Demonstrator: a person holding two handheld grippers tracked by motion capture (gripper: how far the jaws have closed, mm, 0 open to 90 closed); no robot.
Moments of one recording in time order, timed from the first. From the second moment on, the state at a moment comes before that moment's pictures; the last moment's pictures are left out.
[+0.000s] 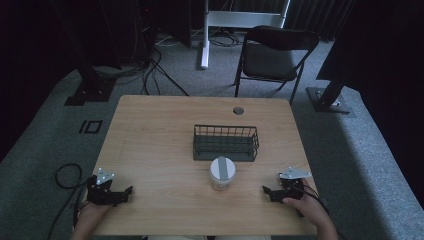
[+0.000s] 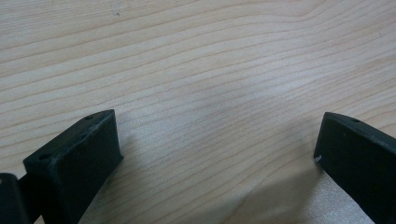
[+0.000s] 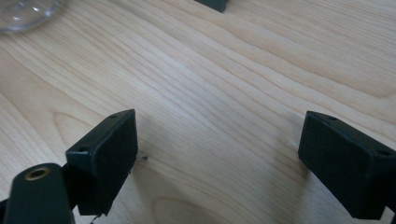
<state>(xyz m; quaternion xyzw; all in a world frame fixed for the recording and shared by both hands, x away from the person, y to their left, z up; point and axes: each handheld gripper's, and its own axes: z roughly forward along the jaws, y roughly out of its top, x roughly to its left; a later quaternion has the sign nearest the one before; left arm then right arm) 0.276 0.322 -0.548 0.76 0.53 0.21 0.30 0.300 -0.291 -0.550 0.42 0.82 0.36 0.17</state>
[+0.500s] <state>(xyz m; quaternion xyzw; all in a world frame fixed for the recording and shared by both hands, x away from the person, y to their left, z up) 0.276 0.322 -0.548 0.76 0.53 0.21 0.30 0.300 -0.278 -0.541 0.40 0.82 0.37 0.17</state>
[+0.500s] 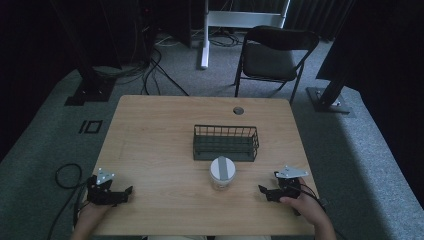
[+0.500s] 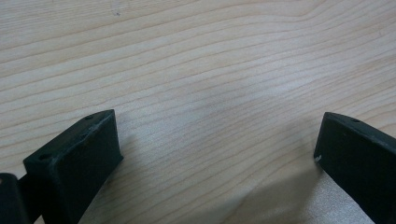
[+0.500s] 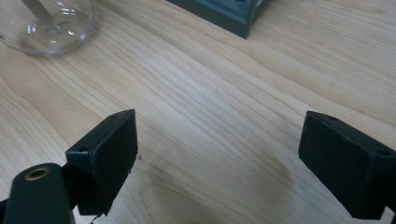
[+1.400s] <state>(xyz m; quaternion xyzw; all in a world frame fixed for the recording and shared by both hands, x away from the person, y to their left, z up) 0.276 0.322 -0.548 0.76 0.53 0.21 0.30 0.298 -0.252 -0.530 0.36 0.83 0.40 0.15</state>
